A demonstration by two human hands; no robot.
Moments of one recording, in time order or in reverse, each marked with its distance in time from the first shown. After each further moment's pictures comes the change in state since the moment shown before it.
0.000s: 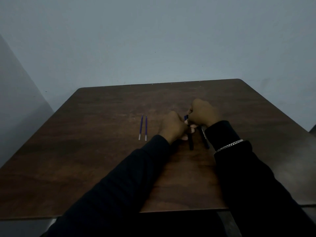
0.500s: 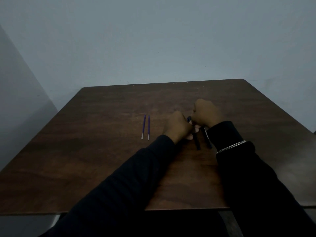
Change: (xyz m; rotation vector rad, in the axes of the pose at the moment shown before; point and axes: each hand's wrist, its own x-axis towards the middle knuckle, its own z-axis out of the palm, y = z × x) left_hand 0.003 -0.002 0.004 0.087 0.022 0.006; right_hand -0.005 -0.001 0.003 -0.142 0.052 -0.022
